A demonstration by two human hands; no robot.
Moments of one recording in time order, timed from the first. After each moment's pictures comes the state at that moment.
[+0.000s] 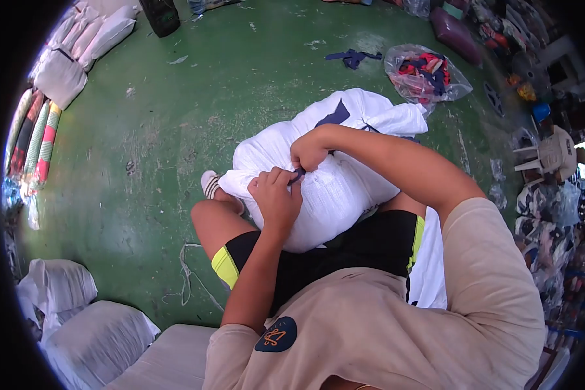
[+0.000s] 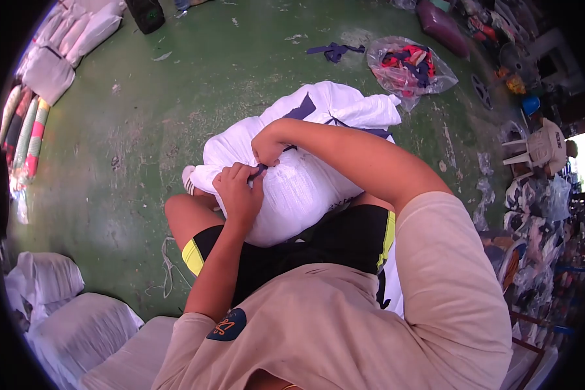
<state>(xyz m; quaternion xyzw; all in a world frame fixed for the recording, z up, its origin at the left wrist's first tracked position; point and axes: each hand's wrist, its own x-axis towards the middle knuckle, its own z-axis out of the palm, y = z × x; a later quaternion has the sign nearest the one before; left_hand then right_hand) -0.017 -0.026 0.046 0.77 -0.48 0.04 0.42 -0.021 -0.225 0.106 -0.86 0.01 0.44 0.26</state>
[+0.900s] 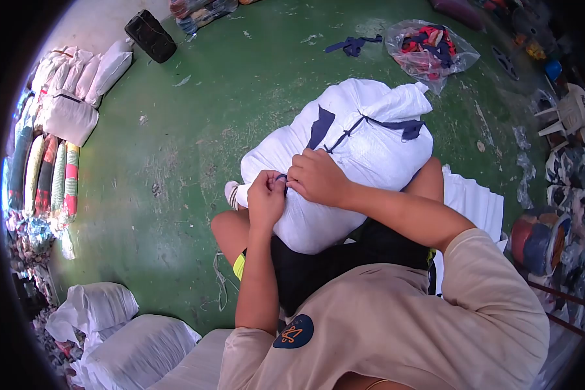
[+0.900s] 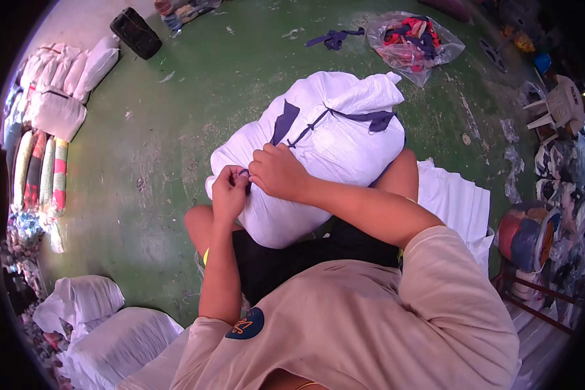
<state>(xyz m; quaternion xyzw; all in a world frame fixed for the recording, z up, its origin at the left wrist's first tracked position) 0.020 -0.026 0.057 0.77 -0.36 -0.21 0.48 -0.107 -0.151 0.067 -0.95 0.11 -0.26 0.12</state>
